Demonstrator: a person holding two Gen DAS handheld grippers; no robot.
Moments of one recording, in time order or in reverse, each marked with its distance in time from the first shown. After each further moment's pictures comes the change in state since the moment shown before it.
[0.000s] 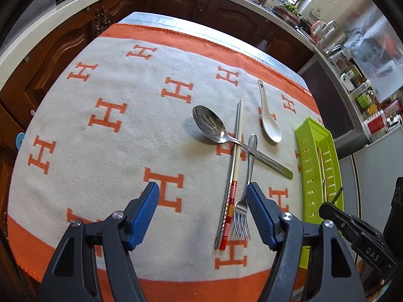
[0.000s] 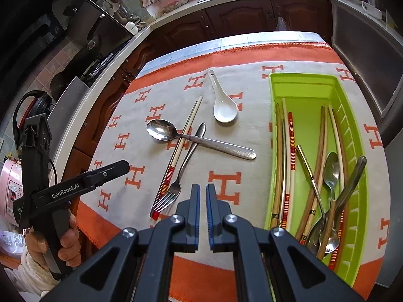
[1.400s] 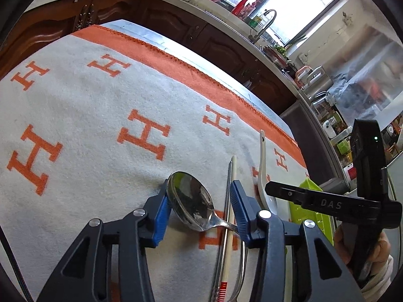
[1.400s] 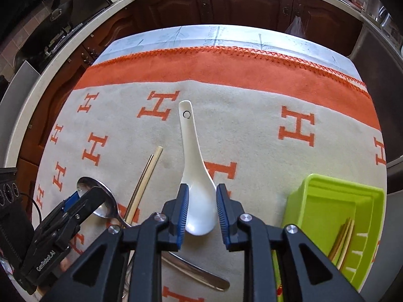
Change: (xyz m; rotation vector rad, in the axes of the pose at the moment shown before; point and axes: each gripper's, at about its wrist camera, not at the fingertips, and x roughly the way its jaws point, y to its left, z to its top) left arm 0.089 0.010 0.043 -0.112 -0.224 -0.231; right arm 0.128 -0.010 0.132 -0.141 0.168 -0.197
